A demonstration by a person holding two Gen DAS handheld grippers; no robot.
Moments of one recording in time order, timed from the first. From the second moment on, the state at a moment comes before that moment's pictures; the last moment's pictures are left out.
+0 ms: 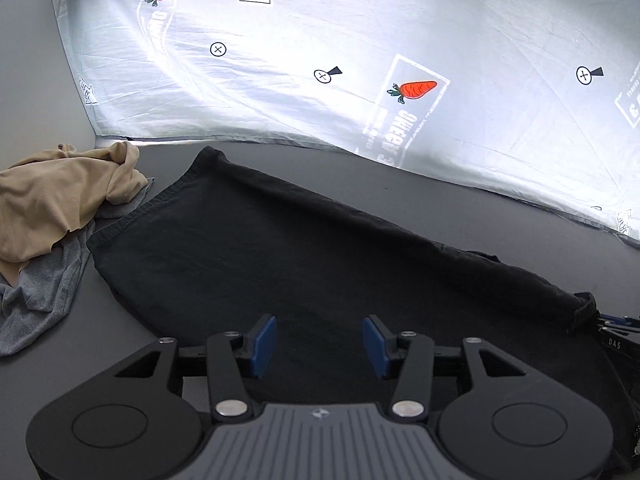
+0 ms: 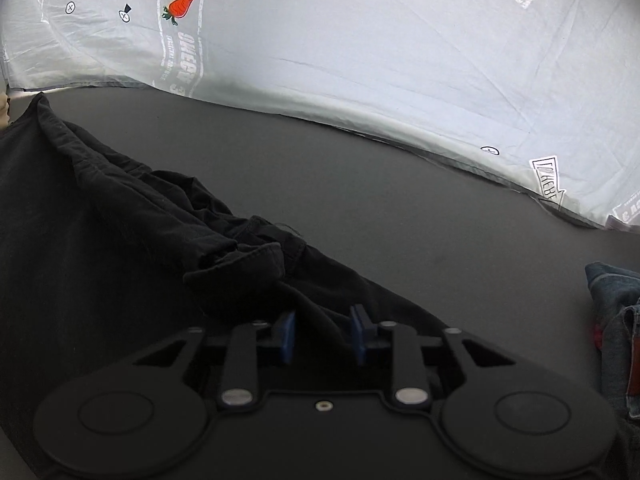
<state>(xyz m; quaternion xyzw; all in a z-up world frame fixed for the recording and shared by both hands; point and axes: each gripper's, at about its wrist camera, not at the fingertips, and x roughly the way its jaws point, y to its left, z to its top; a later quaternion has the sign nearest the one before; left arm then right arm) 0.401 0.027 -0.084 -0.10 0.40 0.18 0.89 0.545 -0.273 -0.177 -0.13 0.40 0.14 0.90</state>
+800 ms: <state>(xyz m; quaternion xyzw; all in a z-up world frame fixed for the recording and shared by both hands) 0.468 -0.001 -0.180 0.01 0.50 0.09 0.86 0.405 -0.344 -0.165 -0.06 0.40 -0.08 0.91</state>
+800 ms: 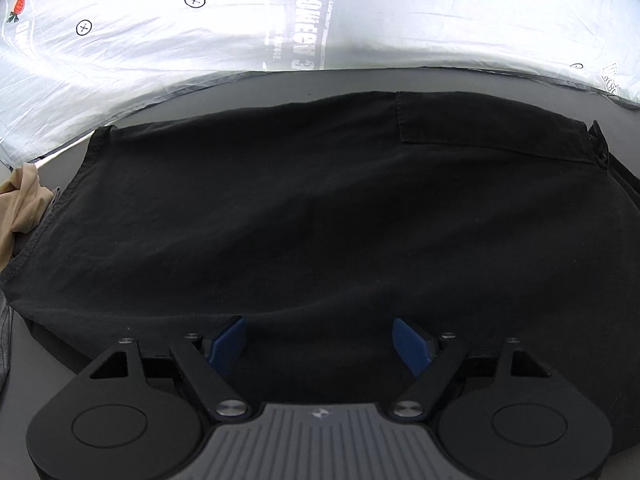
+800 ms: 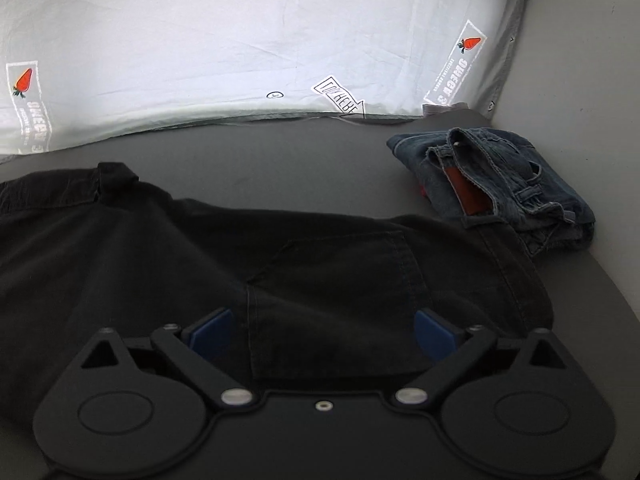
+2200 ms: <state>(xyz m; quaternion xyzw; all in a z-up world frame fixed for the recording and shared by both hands) 0.492 0.026 -0.187 0.00 0.54 0.01 0.84 0.402 -0.185 -0.214 -0.19 0.35 -0.13 0.91</state>
